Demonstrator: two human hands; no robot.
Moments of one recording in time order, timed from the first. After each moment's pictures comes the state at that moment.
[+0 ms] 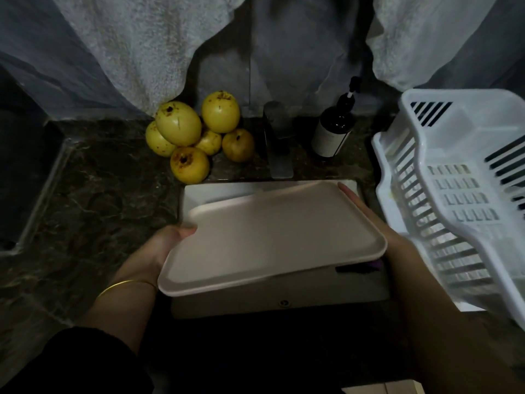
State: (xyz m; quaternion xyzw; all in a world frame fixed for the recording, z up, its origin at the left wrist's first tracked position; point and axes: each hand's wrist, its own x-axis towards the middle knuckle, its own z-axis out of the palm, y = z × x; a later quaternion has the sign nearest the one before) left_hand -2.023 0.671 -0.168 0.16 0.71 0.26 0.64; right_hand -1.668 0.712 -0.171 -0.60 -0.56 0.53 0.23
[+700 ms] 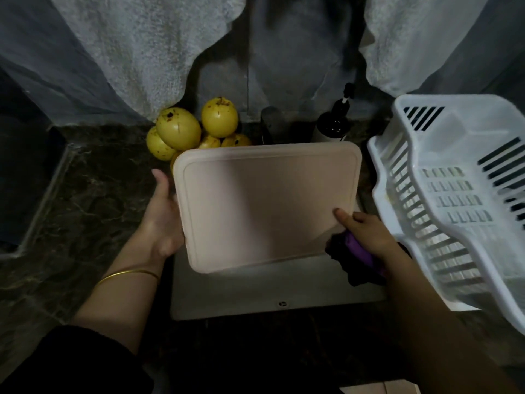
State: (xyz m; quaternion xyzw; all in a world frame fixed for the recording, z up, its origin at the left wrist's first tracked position) left_hand -2.008 0.697 -0.136 0.16 0.50 0.50 0.69; right_hand -1.672 0.704 -0.173 -0.73 -0.50 0.43 0.17
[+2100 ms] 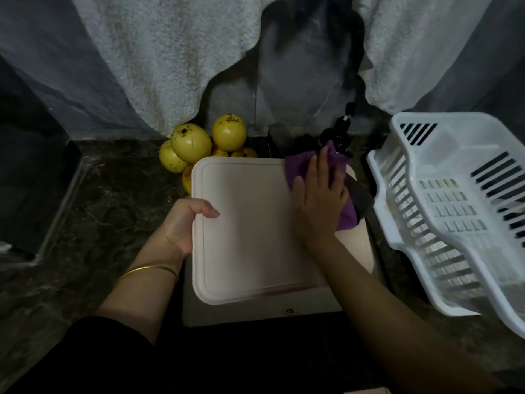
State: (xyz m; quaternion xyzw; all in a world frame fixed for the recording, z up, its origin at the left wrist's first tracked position) left_hand -2.014 0.690 -0.110 0.23 0.47 0.42 0.74; right_hand -1.807 0.725 -0.134 -0.73 -0.63 0.05 0.25
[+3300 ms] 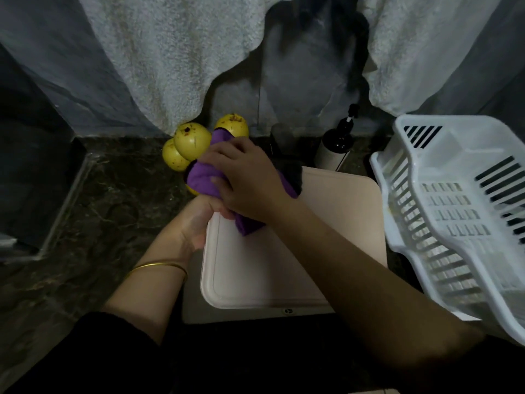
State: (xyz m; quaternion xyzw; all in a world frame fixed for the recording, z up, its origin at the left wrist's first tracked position) left_hand -1.991 0.694 -0.098 0.26 0.49 0.39 0.74; right_hand -1.881 0.744 -0.081 -0.35 -0.88 0.03 0.31
